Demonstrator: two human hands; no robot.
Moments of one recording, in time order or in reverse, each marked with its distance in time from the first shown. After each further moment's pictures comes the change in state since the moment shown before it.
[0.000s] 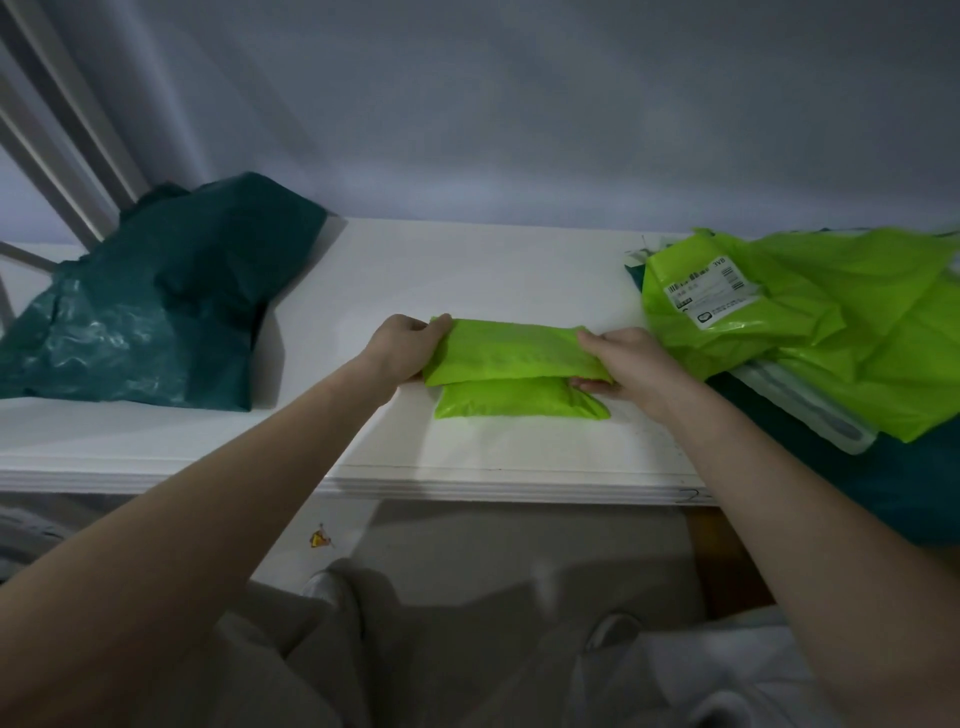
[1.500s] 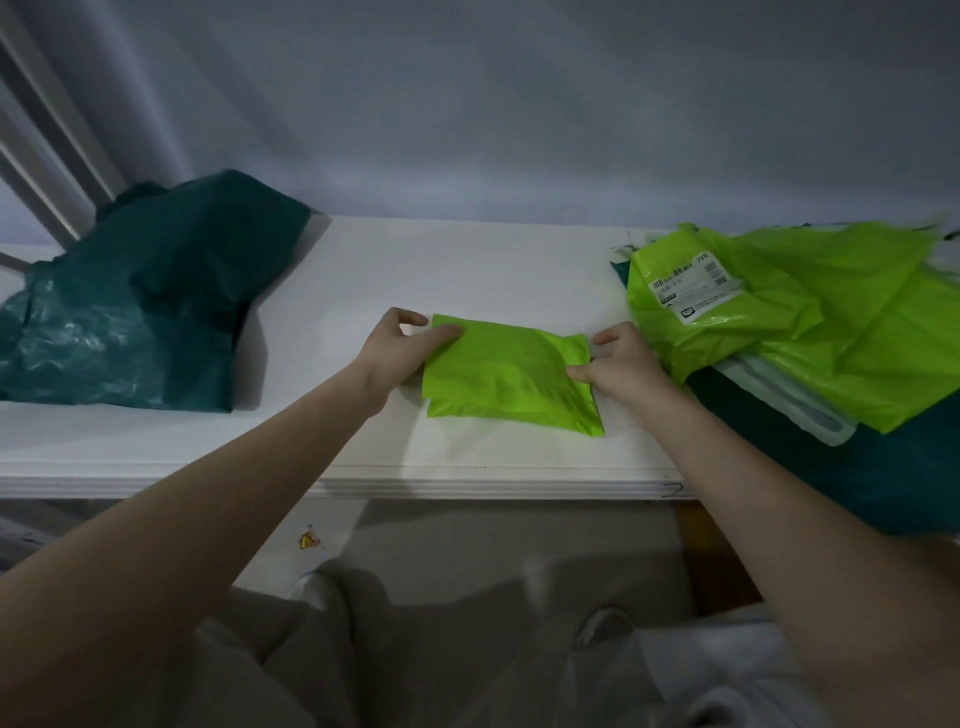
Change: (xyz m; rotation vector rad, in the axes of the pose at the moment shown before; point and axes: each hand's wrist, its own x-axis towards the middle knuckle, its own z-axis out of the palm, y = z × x) left_hand -0.007 -0.004 0.009 -0.247 -0.028 -0.003; right_hand 0.002 0.016 -0.007 -0.206 0.159 -0.035
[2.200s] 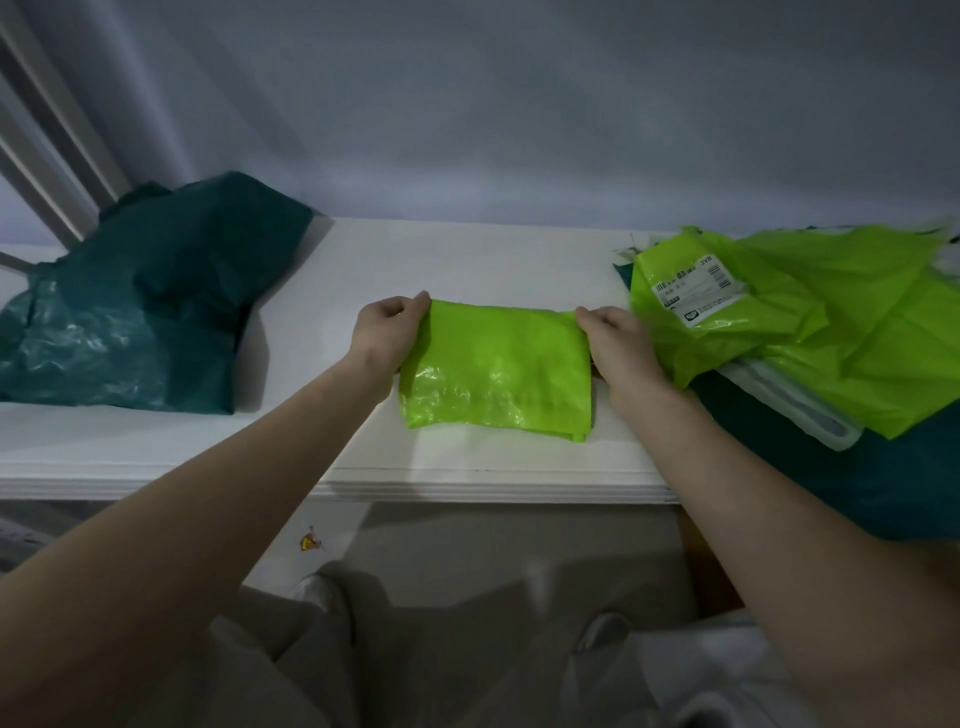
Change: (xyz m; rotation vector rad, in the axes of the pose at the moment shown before) left_hand 0.008 0.012 0.001 -0.049 0.180 0.061; right_hand 0.009 -0.018 0.016 0.329 0.166 -0.063
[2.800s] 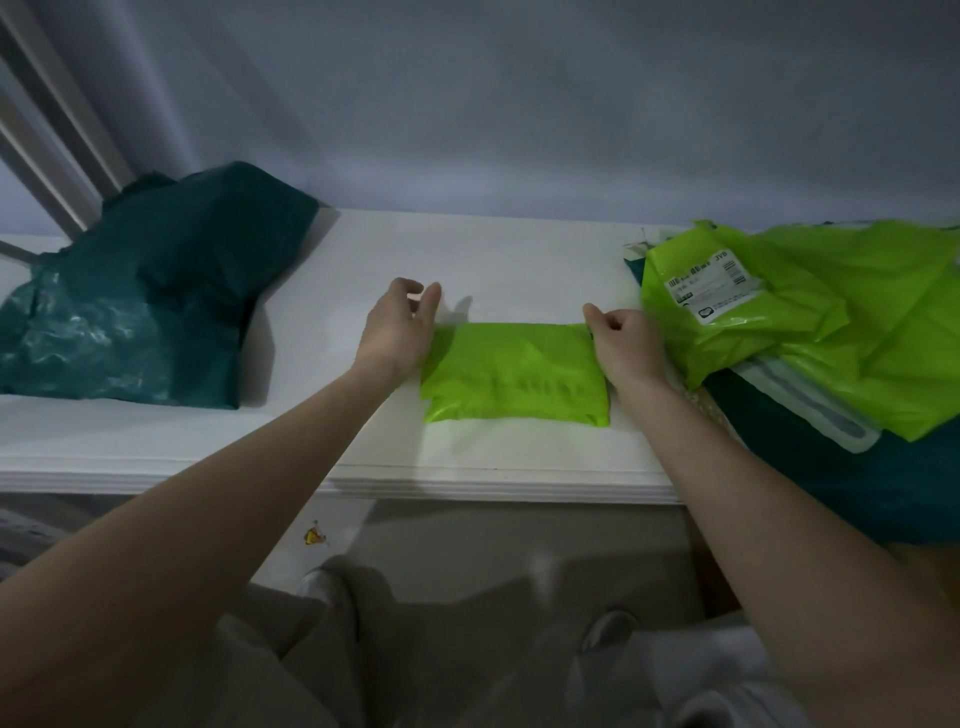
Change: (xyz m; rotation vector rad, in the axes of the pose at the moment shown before) left_hand 0.011 -0.010 0.000 0.422 0.054 0.235; right_hand 0.010 0.008 0.001 -0.367 0.047 -0.138
